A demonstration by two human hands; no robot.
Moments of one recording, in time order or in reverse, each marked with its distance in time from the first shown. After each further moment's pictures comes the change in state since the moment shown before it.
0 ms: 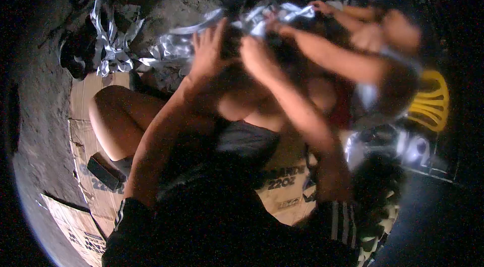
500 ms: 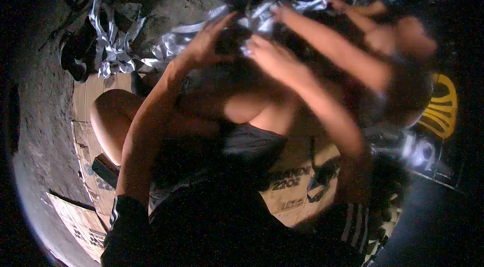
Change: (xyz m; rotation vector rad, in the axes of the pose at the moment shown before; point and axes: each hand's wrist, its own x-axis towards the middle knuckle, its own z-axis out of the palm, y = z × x) left_hand 0.042 -0.048 -0.014 -0.380 -0.364 0.209; right_hand 0.004 0.031 -0.016 0.050 -0.134 -0.340
